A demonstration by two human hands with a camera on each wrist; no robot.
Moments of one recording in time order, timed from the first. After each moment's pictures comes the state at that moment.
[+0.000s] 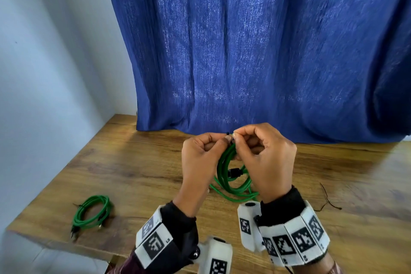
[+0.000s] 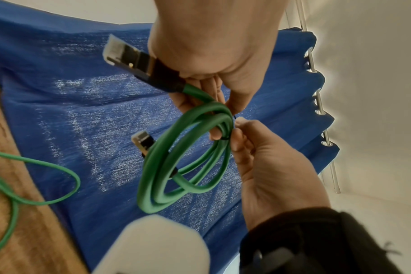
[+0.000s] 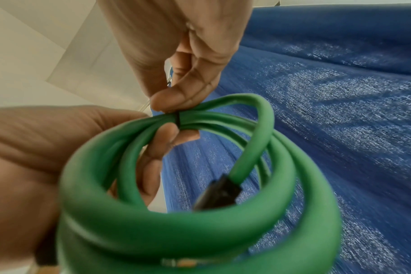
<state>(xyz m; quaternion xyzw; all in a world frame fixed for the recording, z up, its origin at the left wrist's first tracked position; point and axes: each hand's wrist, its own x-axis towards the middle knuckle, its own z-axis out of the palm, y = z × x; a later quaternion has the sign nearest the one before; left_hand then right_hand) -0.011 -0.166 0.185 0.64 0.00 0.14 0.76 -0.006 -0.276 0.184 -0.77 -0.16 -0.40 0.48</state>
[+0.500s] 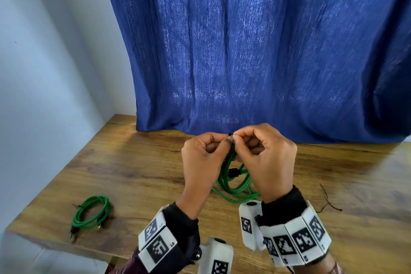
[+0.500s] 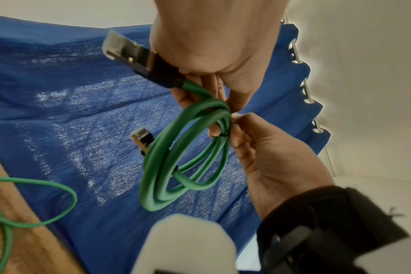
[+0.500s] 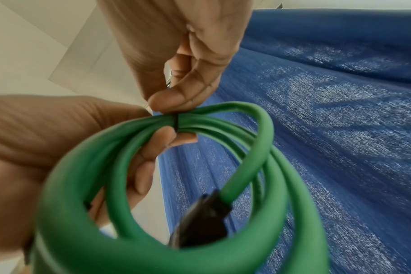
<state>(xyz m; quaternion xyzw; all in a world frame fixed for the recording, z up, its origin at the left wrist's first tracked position) -0.009 -0.169 0.181 0.71 -0.01 0.22 0.67 -0.003 -0.279 0.185 -0.77 -0.17 -0.39 0.47</state>
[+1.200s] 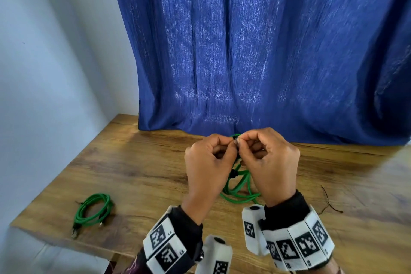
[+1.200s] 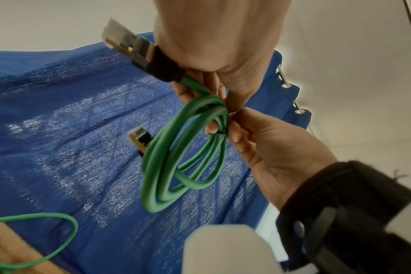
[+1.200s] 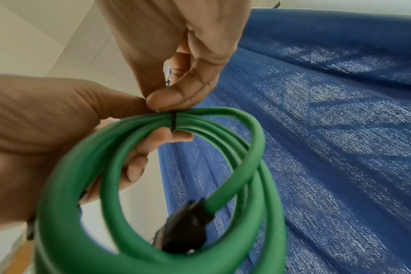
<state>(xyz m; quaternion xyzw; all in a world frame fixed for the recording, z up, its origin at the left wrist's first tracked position) -0.016 -0.176 0.177 0.77 -0.04 0.31 0.56 -0.007 -0.286 0.178 -0.77 -0.17 -0.40 0.47</state>
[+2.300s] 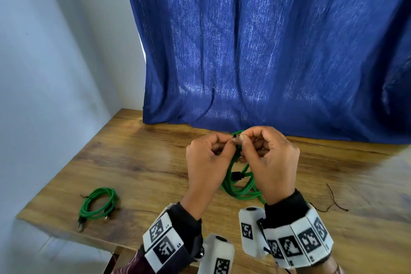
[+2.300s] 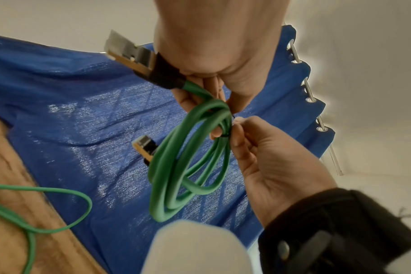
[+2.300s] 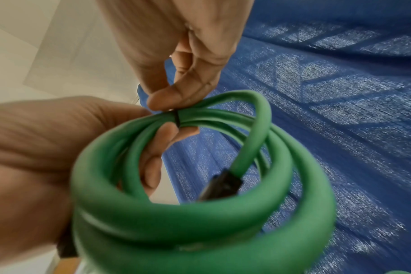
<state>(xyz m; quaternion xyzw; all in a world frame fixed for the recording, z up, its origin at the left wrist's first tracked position) -0.012 -0.161 0.169 0.76 -0.02 0.24 0.60 -0.006 -0.272 0.168 -0.77 -0.14 -0.35 0.51</state>
